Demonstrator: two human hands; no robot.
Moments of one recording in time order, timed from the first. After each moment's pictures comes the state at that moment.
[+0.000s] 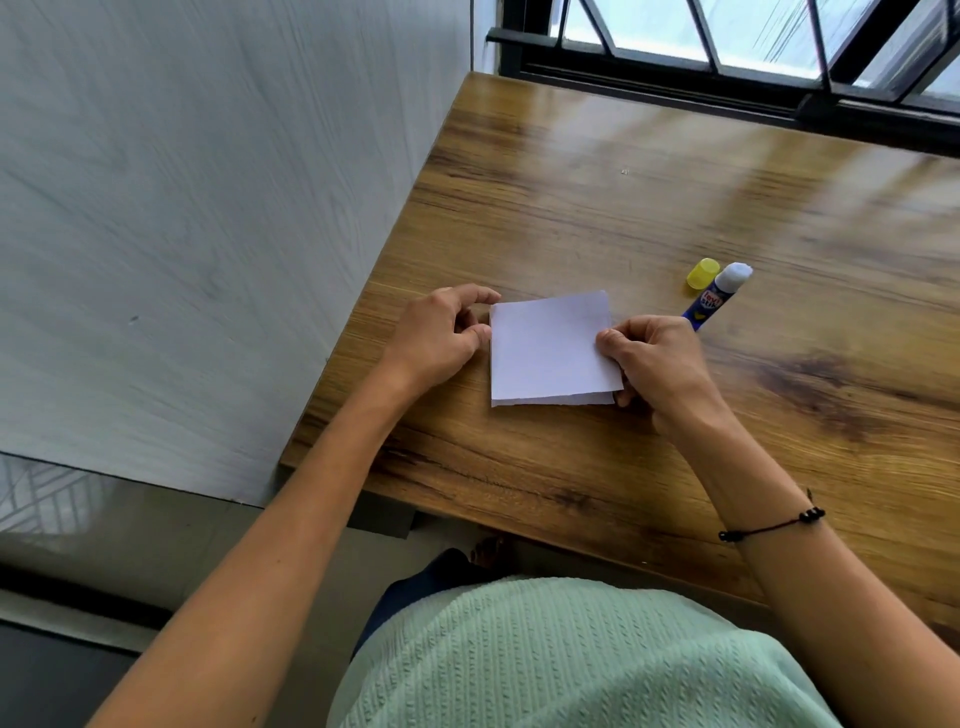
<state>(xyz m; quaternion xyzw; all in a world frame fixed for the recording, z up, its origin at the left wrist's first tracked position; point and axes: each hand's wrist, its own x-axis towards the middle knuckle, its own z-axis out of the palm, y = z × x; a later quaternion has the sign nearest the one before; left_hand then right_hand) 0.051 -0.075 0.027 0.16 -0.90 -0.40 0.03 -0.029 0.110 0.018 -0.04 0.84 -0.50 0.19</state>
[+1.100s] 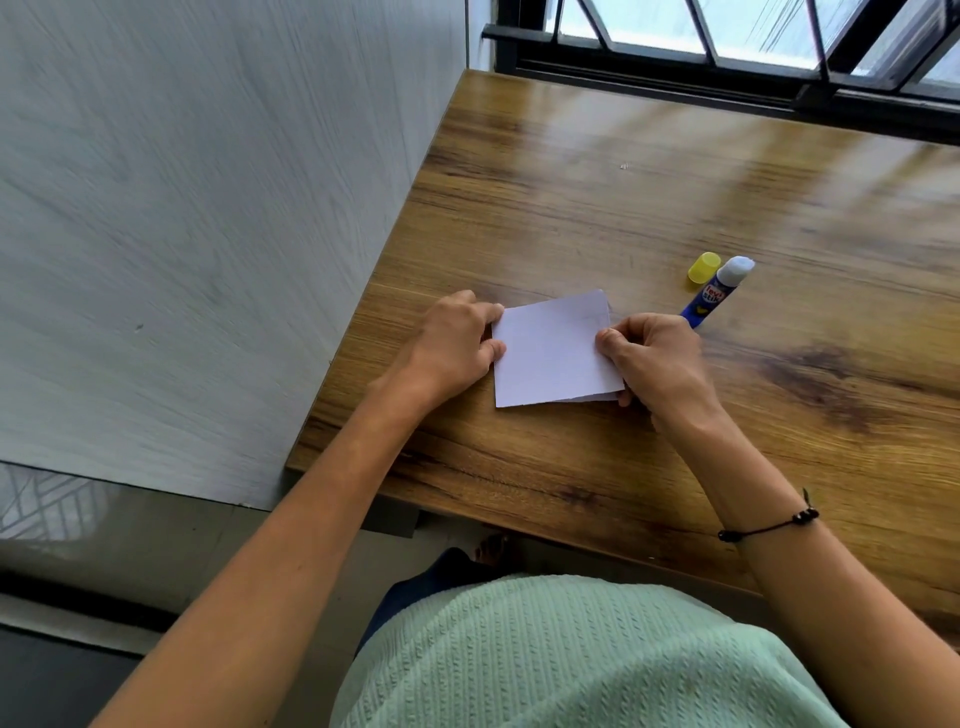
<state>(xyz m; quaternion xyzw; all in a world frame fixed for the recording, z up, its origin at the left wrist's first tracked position) 0.044 -0.068 0.021 0.12 -0.96 -0.24 -0.02 -0.023 0.109 0.016 -0.07 0.88 -0.45 0.15</state>
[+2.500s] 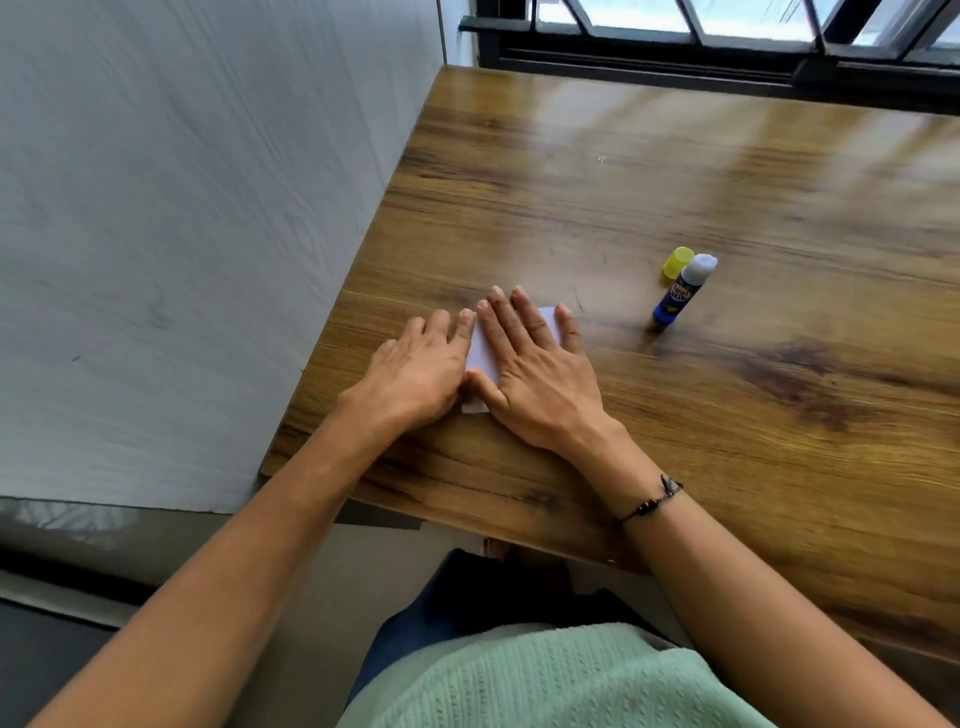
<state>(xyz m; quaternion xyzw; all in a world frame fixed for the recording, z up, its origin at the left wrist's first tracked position) 0.052 -0.052 0.029 0.09 -0.98 -0.04 -0.18 -0.011 0.073 -0.023 -0.43 0.90 -0.08 0.07</state>
